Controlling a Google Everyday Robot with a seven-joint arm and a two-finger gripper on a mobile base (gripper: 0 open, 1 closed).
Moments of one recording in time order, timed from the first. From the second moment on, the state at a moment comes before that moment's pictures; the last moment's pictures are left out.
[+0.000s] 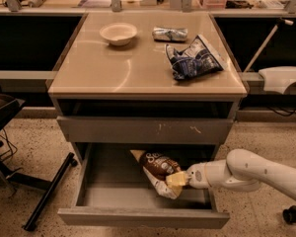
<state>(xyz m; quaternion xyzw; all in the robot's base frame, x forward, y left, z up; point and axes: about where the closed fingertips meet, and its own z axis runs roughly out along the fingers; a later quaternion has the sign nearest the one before) 0.494 -0.093 0.490 -0.16 0.87 0.44 0.18</state>
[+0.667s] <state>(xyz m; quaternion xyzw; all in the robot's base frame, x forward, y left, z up) 0.503 -0.098 0.468 -0.15 0.87 0.43 0.18</state>
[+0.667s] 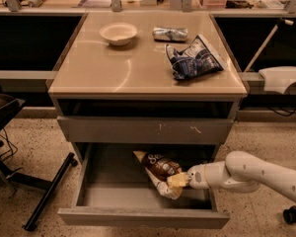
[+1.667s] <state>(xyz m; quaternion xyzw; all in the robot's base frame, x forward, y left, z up) 0.500 -0.105 0.440 -0.14 0.89 0.41 0.16</state>
